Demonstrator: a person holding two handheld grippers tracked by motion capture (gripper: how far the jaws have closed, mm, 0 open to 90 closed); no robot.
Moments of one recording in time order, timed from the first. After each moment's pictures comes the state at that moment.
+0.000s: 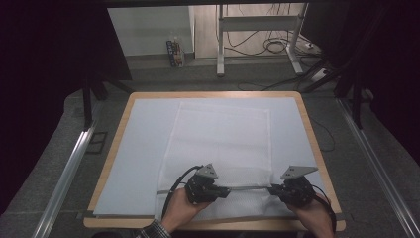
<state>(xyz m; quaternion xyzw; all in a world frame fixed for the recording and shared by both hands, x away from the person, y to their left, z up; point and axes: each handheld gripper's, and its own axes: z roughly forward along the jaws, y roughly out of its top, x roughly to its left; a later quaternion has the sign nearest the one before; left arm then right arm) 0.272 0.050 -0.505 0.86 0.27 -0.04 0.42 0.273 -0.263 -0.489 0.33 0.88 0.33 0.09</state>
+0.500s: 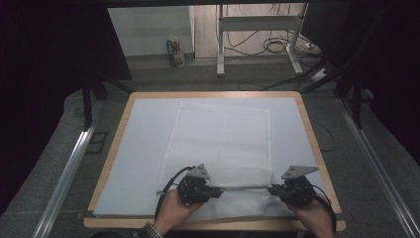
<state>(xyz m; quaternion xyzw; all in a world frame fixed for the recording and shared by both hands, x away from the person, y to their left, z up) 0.267 0.069 -0.504 0.86 0.28 -0.04 0.42 0.273 -0.264 -0.489 0.33 0.88 0.34 0.09</state>
